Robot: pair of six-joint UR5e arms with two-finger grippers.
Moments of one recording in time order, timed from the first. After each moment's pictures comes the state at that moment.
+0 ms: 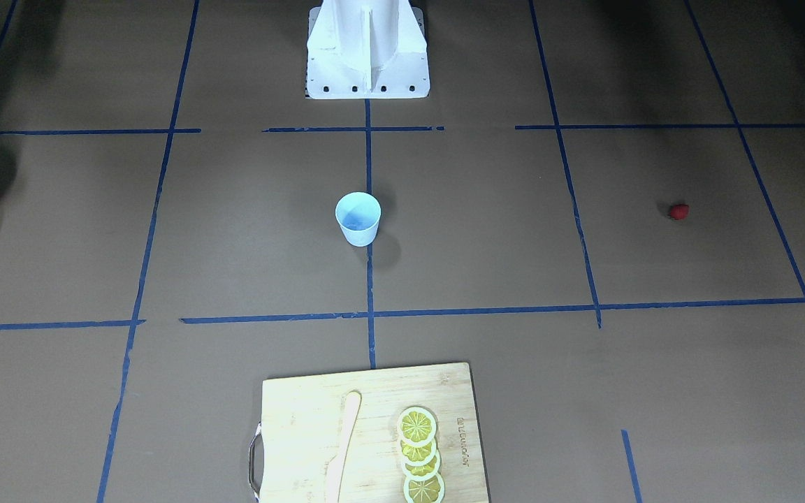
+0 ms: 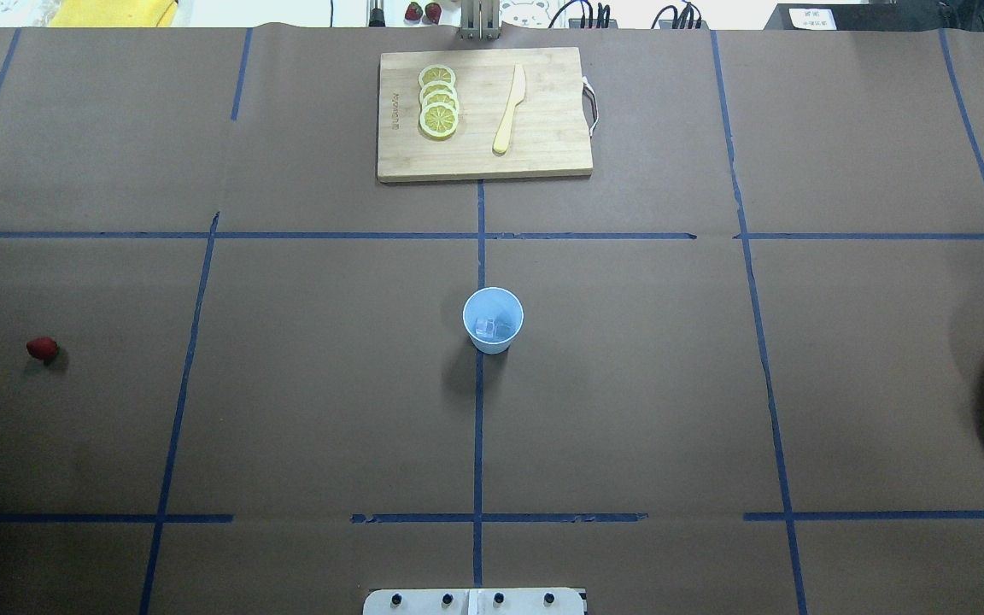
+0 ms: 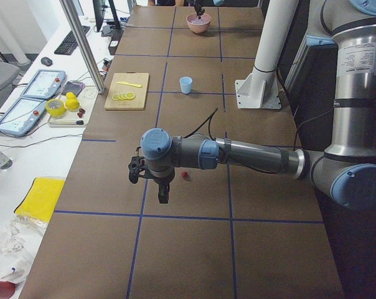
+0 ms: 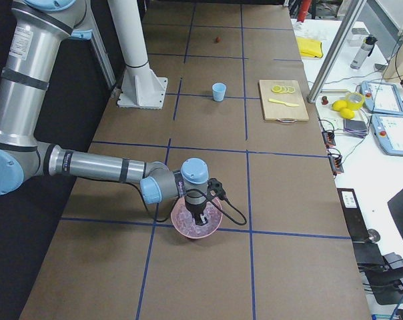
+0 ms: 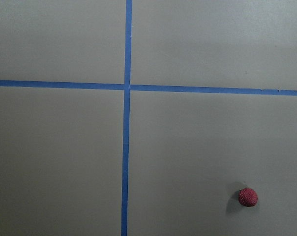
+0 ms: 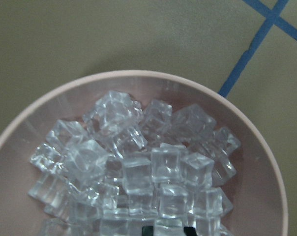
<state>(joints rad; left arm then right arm) -1.56 -1.53 -1.76 -1.47 -2.45 -0.06 1.28 -1.89 1.75 -1.18 2.21 -0.19</state>
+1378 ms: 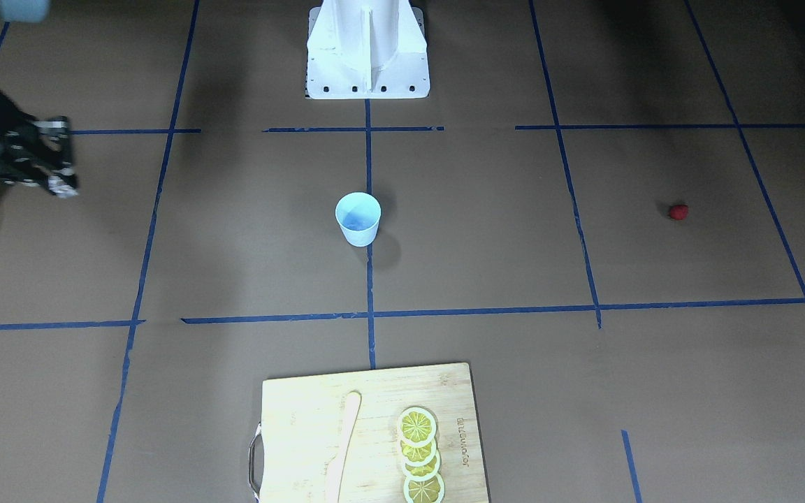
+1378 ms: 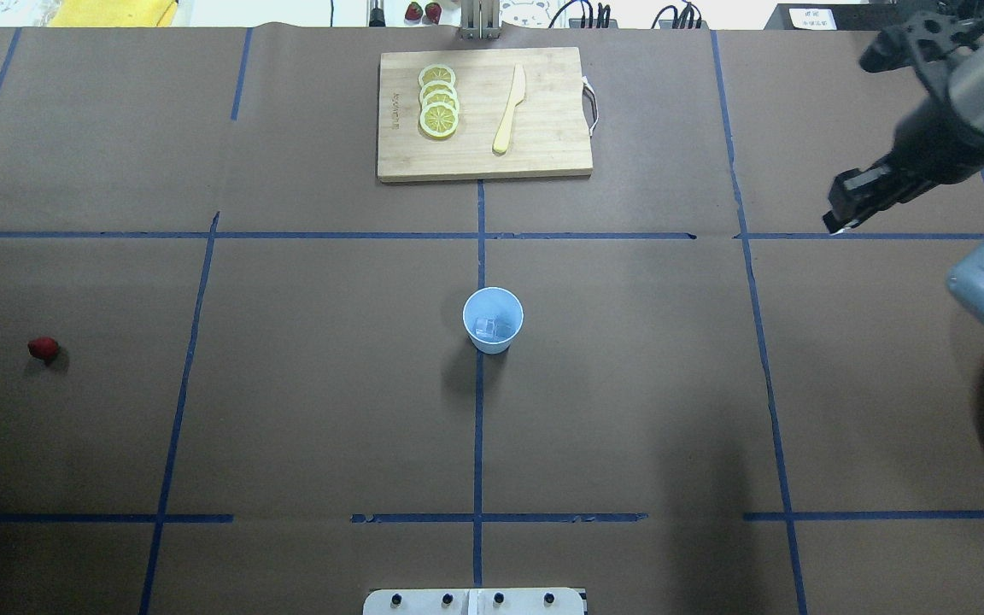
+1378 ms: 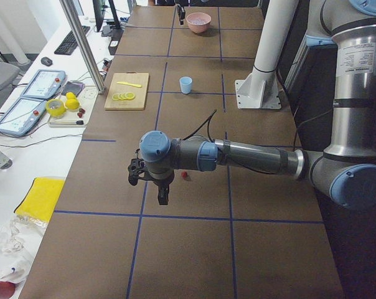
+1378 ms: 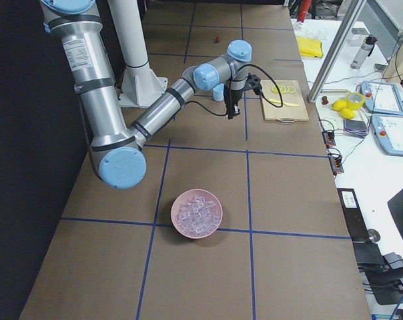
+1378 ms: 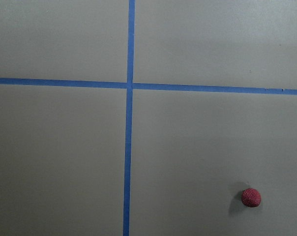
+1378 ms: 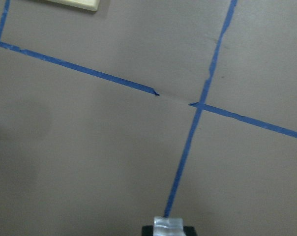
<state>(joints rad) -1.56 -1.53 -1.75 -1.48 -2.45 -0.06 1.01 -1.21 2.03 -1.84 2.29 0.51</state>
